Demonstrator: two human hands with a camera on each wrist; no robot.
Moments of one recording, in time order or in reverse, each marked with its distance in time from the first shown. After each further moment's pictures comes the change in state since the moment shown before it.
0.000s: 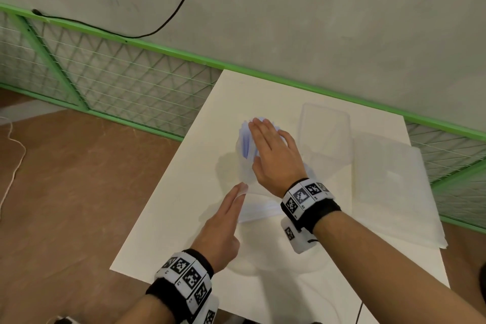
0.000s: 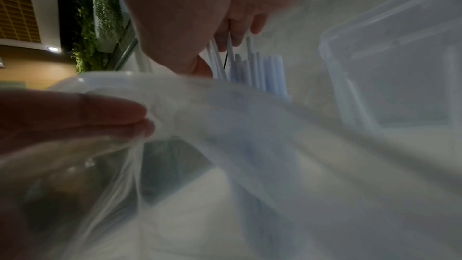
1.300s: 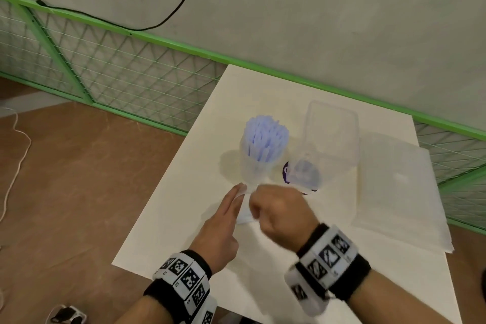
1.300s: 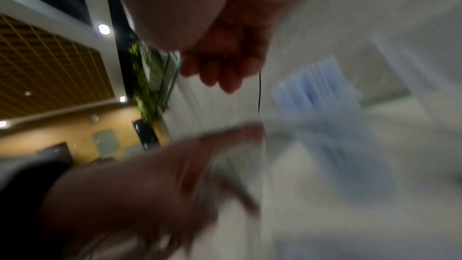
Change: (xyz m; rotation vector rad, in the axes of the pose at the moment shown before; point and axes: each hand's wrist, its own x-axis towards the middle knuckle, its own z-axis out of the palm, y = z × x) left_hand -0.003 -0.004 -0.003 -0.019 -0.044 -0.086; right_hand -0.067 -0.039 -0.029 0.428 0.057 -0.239
